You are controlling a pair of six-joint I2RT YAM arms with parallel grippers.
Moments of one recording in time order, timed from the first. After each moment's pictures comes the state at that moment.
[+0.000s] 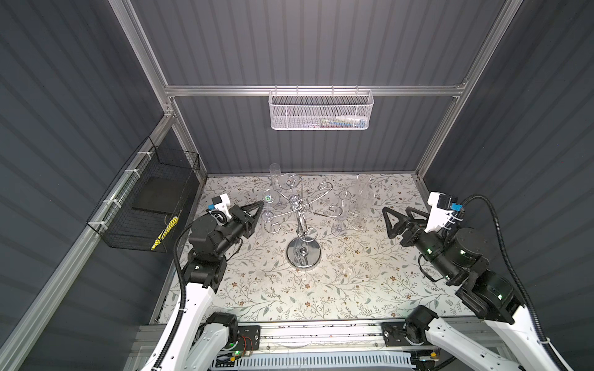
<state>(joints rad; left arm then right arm) -0.17 0.80 0.73 0.08 0.51 -1.39 0.63 0.62 1.02 -0.47 0.23 0.45</state>
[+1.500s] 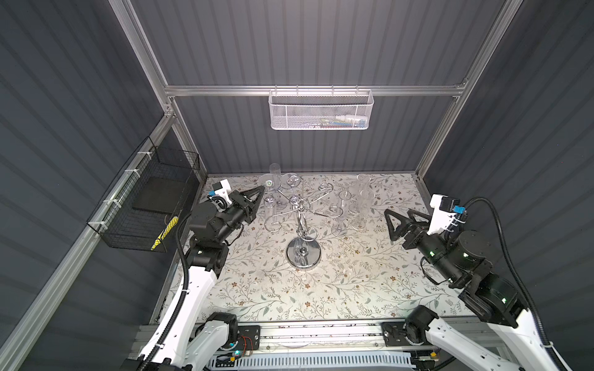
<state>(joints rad) -0.17 0.94 0.85 0.20 0.53 -1.45 0.63 0.60 1.02 -0.50 0.23 0.45</state>
